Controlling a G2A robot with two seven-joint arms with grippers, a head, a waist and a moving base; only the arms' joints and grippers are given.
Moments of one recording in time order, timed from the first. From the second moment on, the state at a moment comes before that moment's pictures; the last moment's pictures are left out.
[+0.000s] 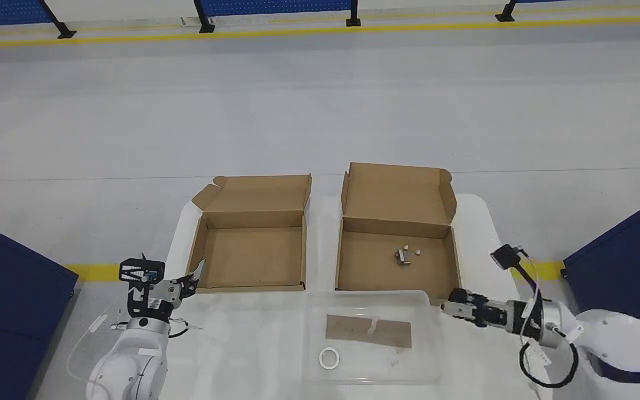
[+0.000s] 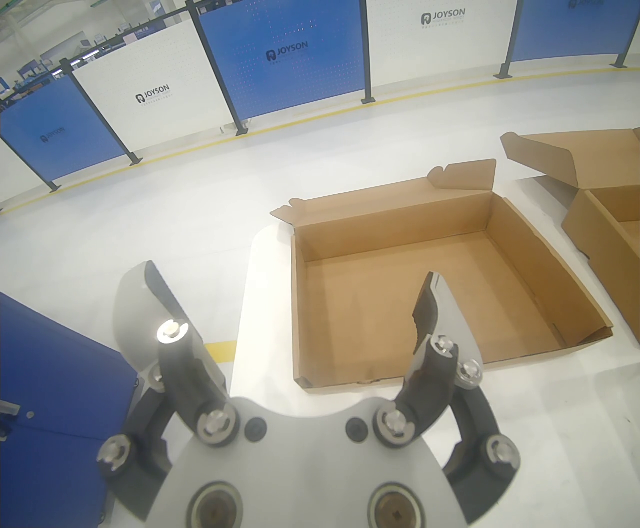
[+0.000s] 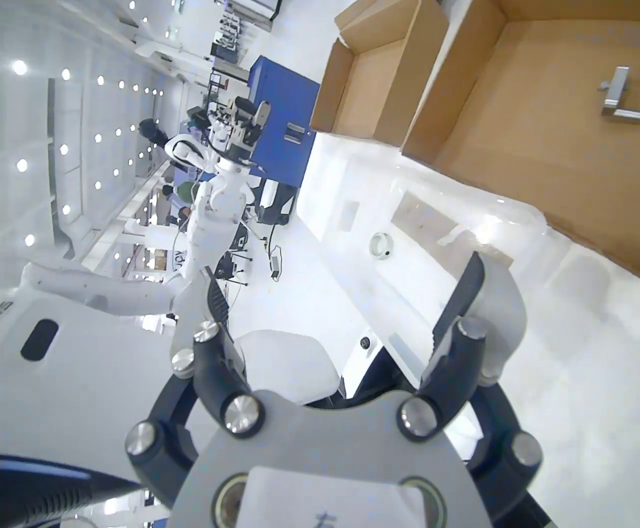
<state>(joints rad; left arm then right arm) 1.73 -1.15 -1.60 -1.80 1.33 0.00 0.00 -1.73 -1.03 1.90 -1.90 0.18 -0.27 1.36</state>
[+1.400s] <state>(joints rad) 1.74 -1.13 -1.62 -1.92 1.41 -0.21 -0.21 -1.83 -1.00 1.98 -1.89 0.34 -0.35 1.47</state>
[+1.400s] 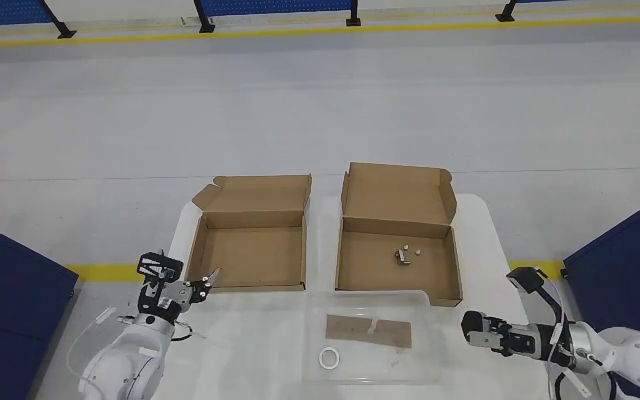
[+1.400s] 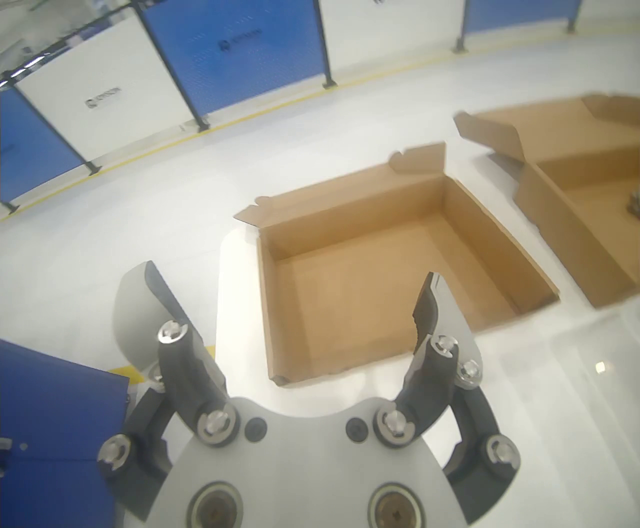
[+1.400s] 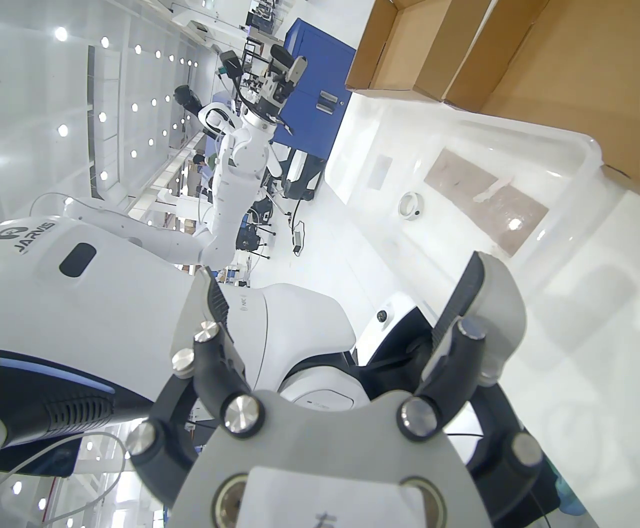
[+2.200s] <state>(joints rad) 1.72 -1.11 -1.53 -2.20 1.65 -0.60 -0.64 -1.83 -1.00 1.98 -1.89 0.34 -0.35 1.47</state>
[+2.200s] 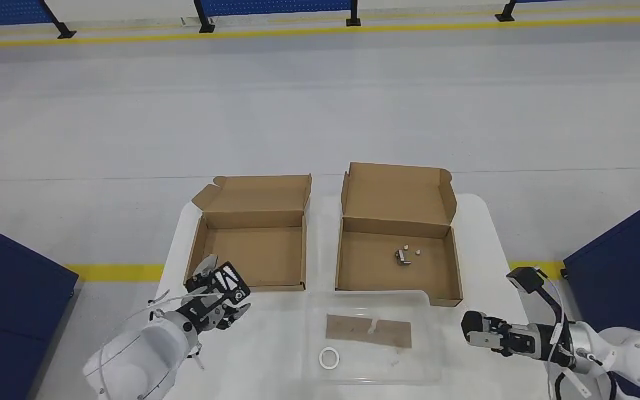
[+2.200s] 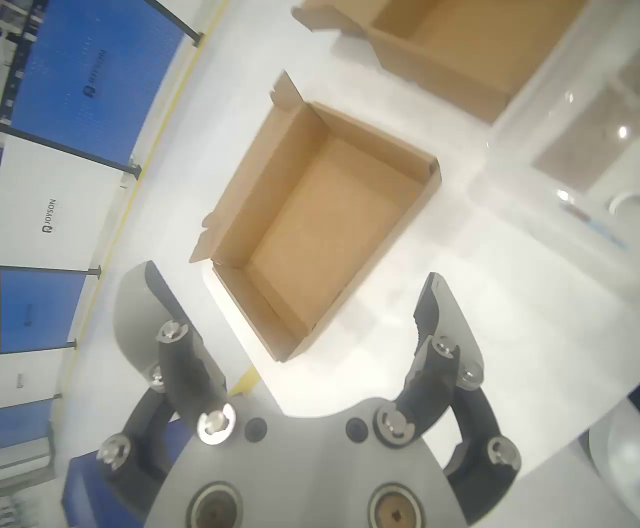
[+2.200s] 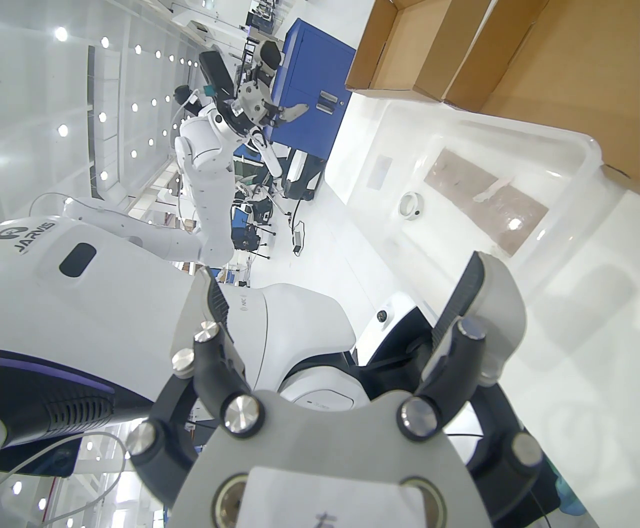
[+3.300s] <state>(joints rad) 1.45 -1.03 -1.11 -2.30 1.77 -1.00 -0.82 -1.83 -1.00 1.98 -1.89 0.34 -0.35 1.47</state>
